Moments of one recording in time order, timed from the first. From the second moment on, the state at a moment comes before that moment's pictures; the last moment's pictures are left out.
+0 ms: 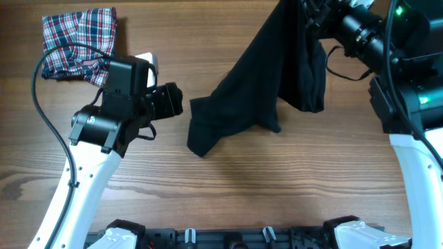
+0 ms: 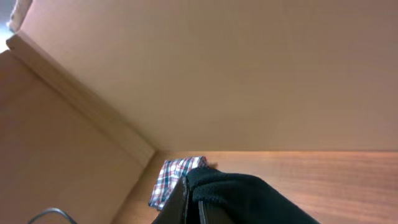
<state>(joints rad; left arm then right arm) -0.27 1.25 1.21 -0.88 0.10 -0.44 0.21 1.37 1.72 -0.48 -0.38 0.52</state>
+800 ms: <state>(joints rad) -0.50 1.51 1.21 -1.01 0.26 -0.48 0.20 1.37 1.91 -0.49 -0.30 0.51</state>
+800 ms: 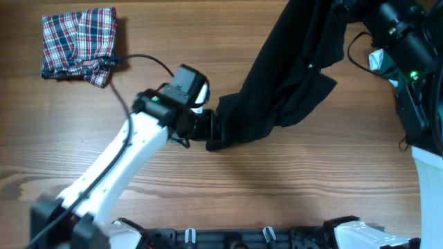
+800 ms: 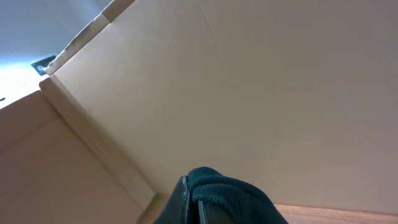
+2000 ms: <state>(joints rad) -0.53 1.83 1.21 -0.77 0.33 -0.37 0.15 1.37 1.91 -0.49 -0.28 0.52</state>
